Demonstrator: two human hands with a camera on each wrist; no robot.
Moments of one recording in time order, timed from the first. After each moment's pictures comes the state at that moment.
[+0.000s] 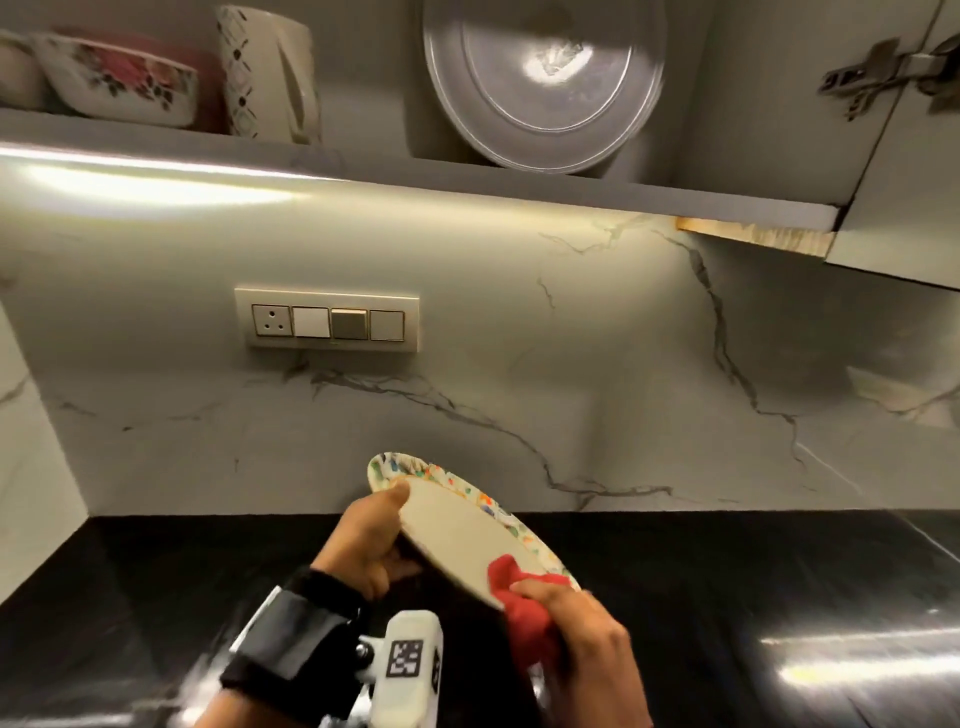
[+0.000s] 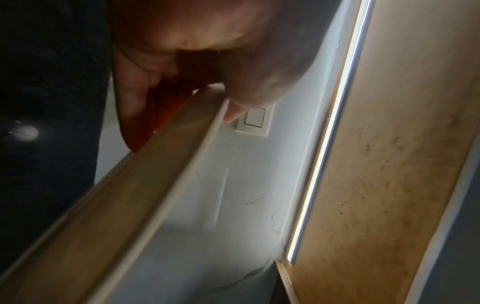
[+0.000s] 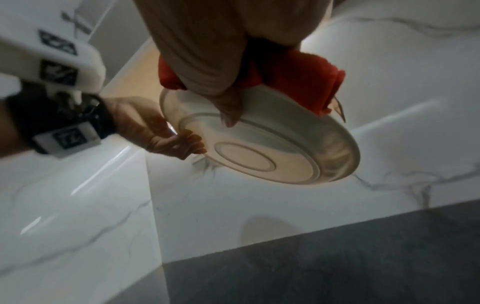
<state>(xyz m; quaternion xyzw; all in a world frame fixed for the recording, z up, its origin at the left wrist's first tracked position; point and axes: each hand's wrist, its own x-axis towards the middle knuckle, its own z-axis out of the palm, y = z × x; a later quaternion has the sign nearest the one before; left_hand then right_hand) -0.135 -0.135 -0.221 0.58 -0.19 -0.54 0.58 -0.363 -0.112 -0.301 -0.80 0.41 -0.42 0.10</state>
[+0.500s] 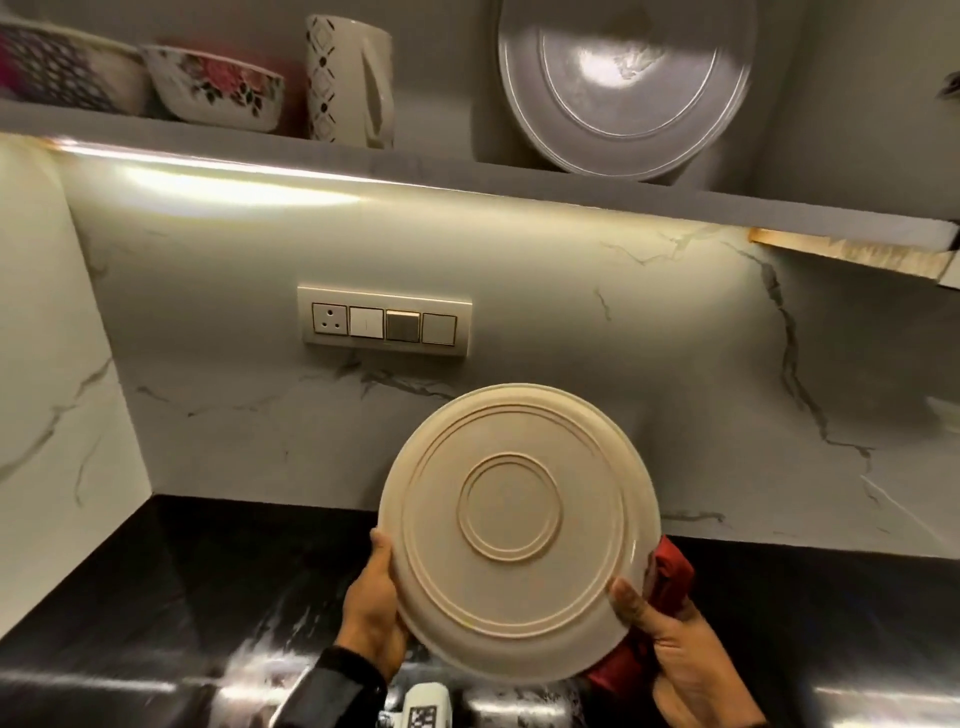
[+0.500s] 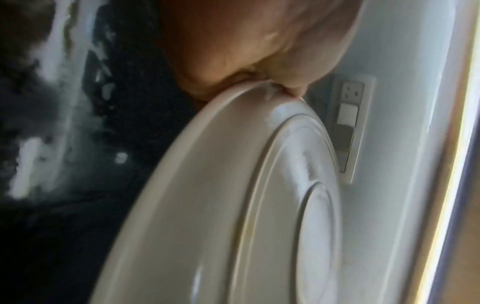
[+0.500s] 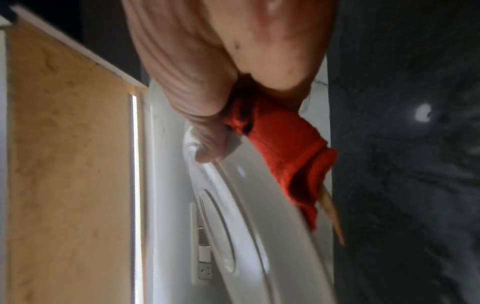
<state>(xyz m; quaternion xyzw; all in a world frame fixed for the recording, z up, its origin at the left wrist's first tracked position) -0.110 -0.121 -0.301 0.54 -0.07 -0.51 0.67 -0.369 -0.164 -0.276 -0.35 0.39 -0.50 0.69</state>
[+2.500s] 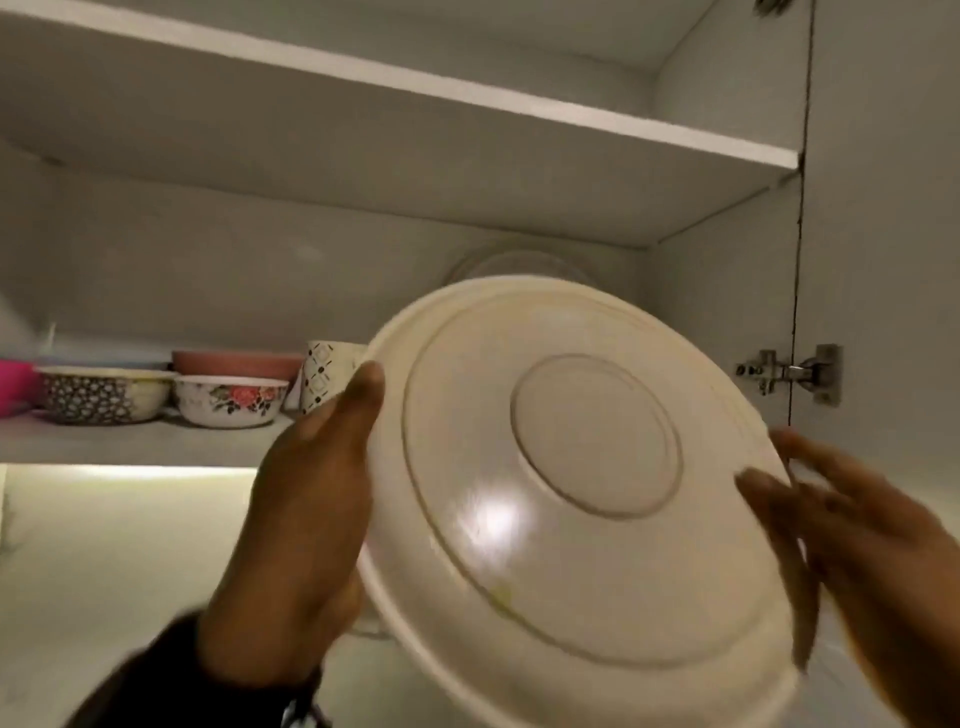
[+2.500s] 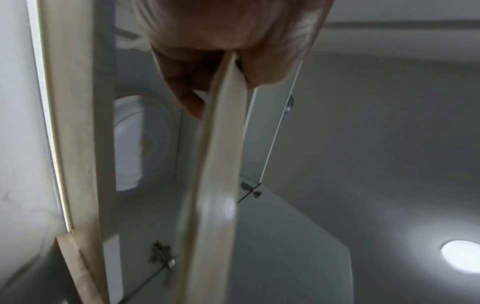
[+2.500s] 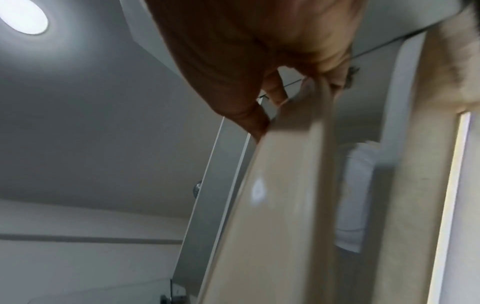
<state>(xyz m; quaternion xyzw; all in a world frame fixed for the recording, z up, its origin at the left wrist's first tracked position) -0.082 -0.061 0.049 0.37 -0.47 -0.22 0.77 -0.379 -0.082 0.029 -0.57 0.36 -0.68 0.30</state>
